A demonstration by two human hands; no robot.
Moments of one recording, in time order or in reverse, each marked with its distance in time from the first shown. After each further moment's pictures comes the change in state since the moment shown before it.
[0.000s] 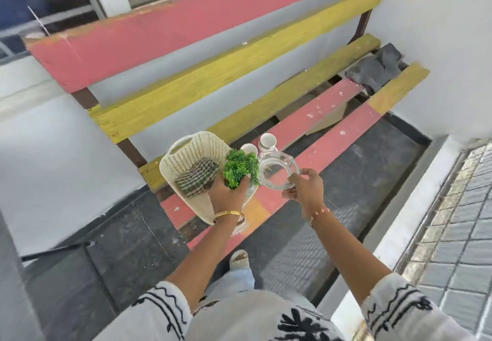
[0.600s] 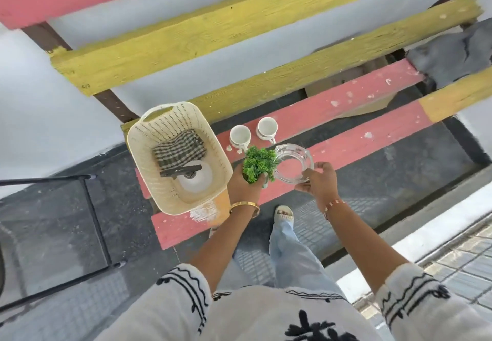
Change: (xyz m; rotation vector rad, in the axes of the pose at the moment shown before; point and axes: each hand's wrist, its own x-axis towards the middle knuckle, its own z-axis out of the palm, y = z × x) left_hand 0.025 -0.007 0.162 0.086 0.046 -0.308; right_hand 0.177 -0.013 -0.056 -0.233 -0.189 0.165
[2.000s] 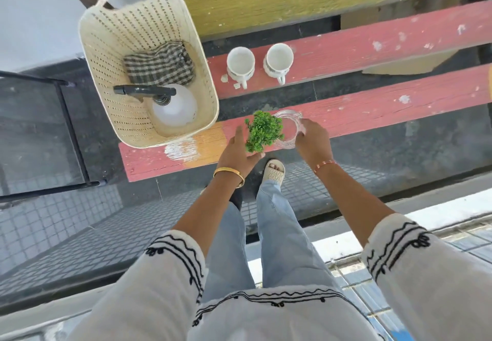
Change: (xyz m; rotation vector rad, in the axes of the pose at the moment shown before) left_hand 0.025 -0.103 0.059 0.432 -0.278 -0.053; right_hand 0.082 0.047 0.007 -1.017 -0.238 -0.395
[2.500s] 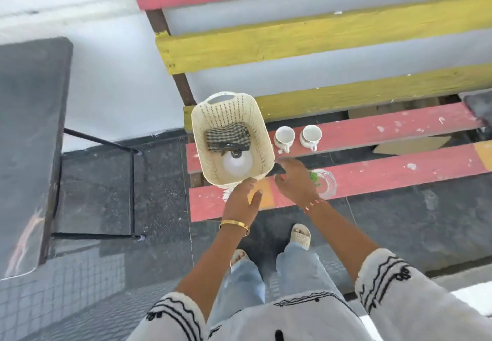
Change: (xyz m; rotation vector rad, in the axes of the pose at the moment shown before) left_hand -0.118 -0.041 -0.106 -0.196 0.301 0.157; right_hand -0.103 -0.127 0.027 -0.038 0.032 -0.504
